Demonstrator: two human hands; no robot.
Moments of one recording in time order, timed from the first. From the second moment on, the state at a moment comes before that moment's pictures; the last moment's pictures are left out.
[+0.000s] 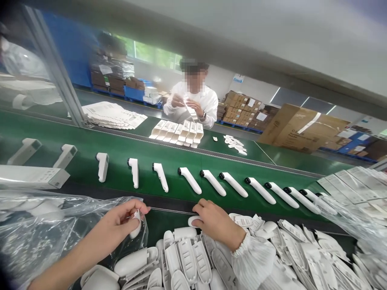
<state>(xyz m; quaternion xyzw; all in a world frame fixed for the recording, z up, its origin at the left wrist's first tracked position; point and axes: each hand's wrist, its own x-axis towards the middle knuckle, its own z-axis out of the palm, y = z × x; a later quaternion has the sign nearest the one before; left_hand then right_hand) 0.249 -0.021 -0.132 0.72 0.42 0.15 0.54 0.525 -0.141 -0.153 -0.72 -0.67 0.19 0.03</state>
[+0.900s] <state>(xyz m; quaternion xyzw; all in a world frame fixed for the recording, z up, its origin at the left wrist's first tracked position) 0.295 -0.027 -0.170 0.63 0.37 0.22 0.64 0.471 -0.083 -0.152 -0.56 -0.35 0.45 0.60</state>
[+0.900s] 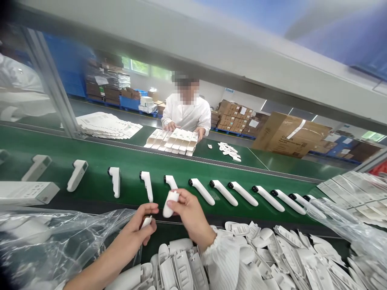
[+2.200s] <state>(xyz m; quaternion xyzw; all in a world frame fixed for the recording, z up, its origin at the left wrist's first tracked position) 0.288 -0.027 -0.142 0.62 0.35 0.24 0.65 0.469 -0.090 -0.156 -0.56 -0.57 0.39 0.46</state>
